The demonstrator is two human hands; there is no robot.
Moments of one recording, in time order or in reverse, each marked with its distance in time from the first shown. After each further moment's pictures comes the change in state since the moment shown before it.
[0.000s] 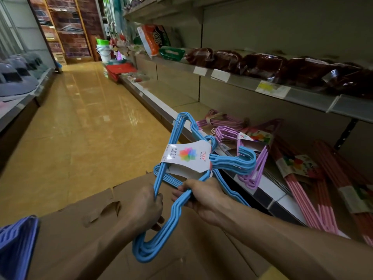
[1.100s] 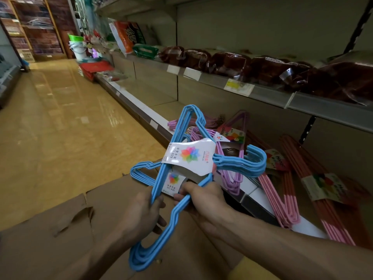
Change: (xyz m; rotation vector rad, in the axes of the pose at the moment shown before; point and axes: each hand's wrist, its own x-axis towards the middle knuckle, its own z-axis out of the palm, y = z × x) left_hand -0.008 0.022 0.048 -0.157 -0.100 0.151; right_hand -0.018 0.005 -0.062 0.011 0.151 -0.164
